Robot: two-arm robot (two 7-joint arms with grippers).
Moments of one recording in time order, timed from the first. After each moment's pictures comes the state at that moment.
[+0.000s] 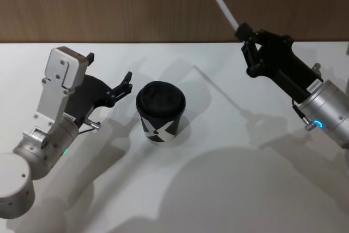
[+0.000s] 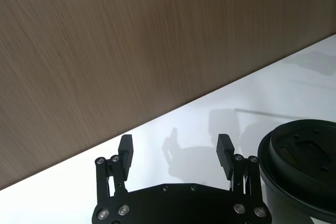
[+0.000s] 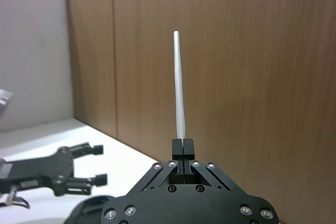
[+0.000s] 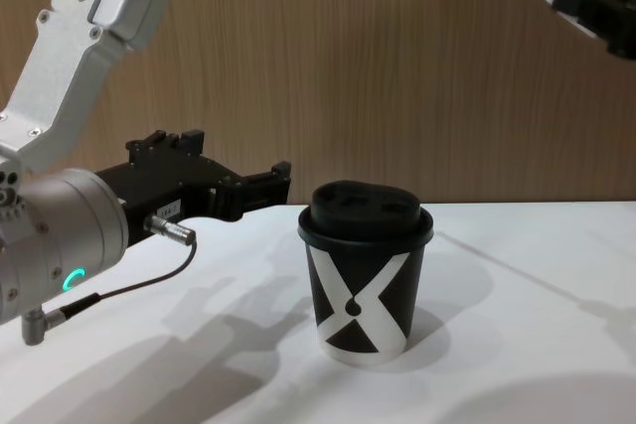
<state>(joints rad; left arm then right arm) -0.24 0.38 0.45 -1.63 -0.20 0.01 -0.01 0.19 0.37 -0.14 -1.65 0.49 -0.11 0.60</state>
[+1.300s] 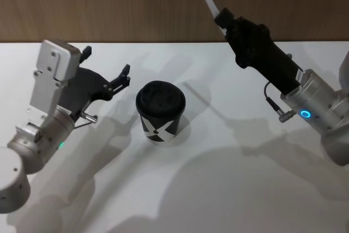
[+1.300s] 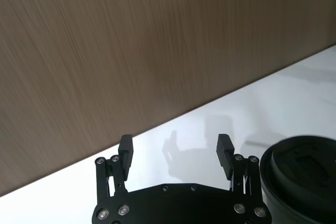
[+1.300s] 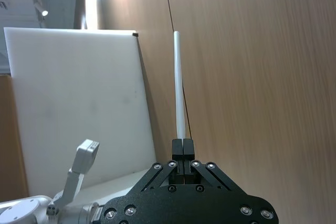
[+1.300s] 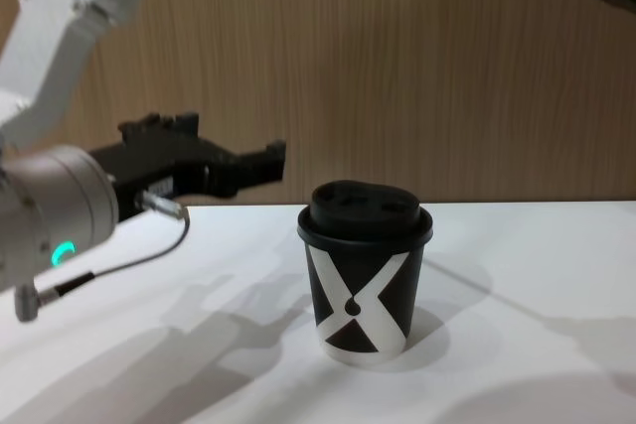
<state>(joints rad) -0.24 0.38 0.43 -1.65 -0.23 0.02 -0.03 0.31 0.33 -0.20 -1.50 0.82 -0.09 0.90</state>
